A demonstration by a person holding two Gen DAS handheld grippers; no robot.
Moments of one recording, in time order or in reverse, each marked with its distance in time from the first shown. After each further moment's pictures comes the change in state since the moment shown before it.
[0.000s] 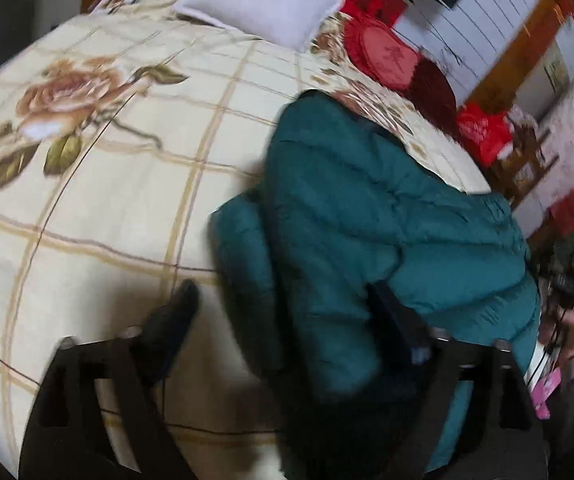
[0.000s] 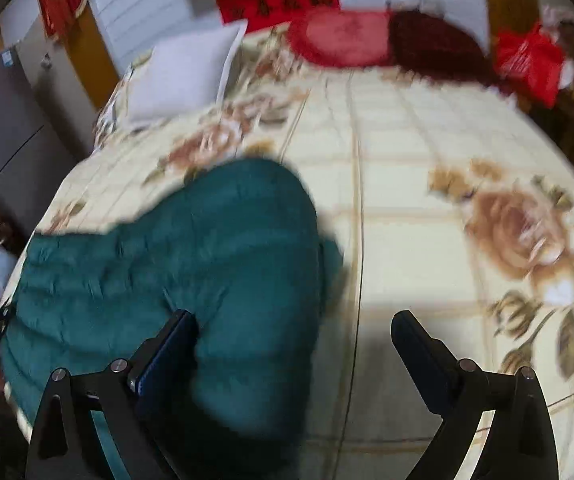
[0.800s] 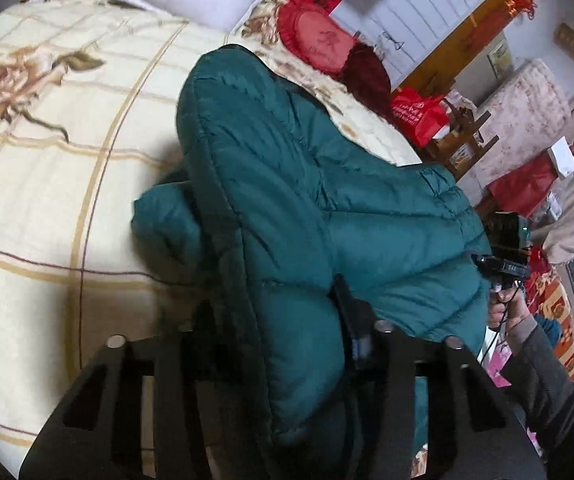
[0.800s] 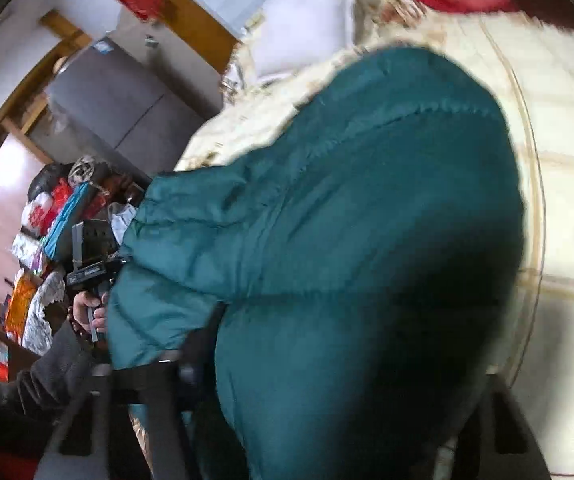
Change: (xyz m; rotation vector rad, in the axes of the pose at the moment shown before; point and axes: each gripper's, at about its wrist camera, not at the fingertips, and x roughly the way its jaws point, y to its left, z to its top) left arm 0.017 -0.031 0.005 0.109 0.043 -0.249; right arm 0.022 0.023 -0.024 -0.095 0.101 0.537
